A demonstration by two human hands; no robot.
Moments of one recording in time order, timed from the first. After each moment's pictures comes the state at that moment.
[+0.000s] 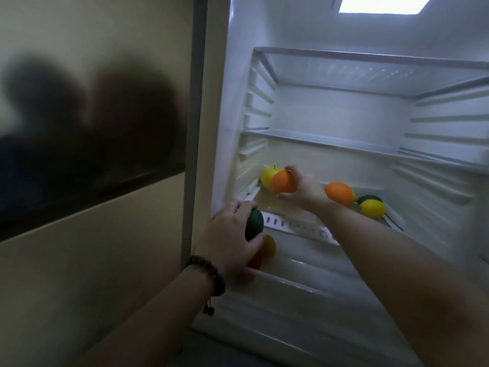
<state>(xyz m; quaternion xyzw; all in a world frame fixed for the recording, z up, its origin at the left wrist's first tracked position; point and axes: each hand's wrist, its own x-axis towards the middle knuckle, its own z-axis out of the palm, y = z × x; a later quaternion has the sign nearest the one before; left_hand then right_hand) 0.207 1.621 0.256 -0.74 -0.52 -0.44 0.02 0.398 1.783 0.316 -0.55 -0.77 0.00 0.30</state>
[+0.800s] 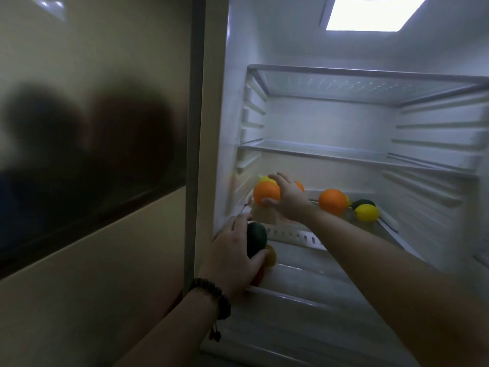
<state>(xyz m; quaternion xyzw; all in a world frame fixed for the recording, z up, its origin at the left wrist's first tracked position) 0.203 1.619 0.254 -0.73 -0.49 -0.47 -0.04 0.366 1.768 0.319 -0.54 -0.79 0.03 0.30</state>
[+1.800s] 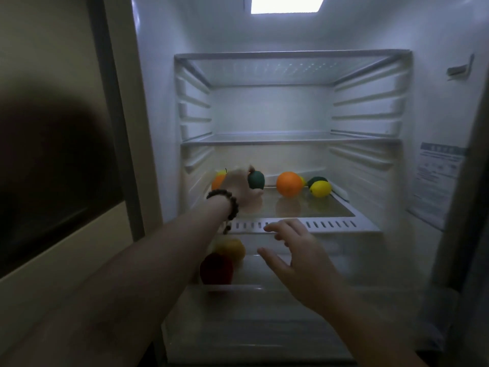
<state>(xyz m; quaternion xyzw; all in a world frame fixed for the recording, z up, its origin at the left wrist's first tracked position) 0.286 1.746 0.336 -0.80 -0.48 -0.35 -0.07 0.396 1.570 0.262 -0.53 -0.73 -0.01 0.43</state>
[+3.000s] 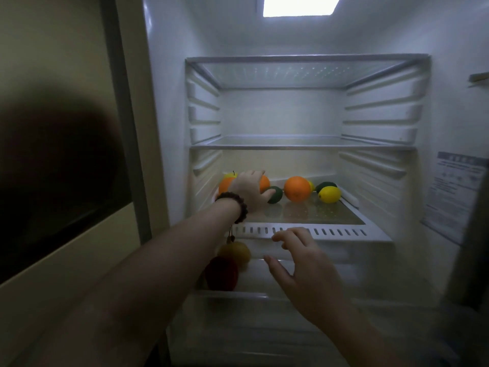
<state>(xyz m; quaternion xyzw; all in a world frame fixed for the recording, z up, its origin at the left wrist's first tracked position) 0.294 1.758 0.328 -0.83 -0.48 -0.29 0.04 0.390 1.572 0.258 -0.54 -0.73 -0.07 0.42</state>
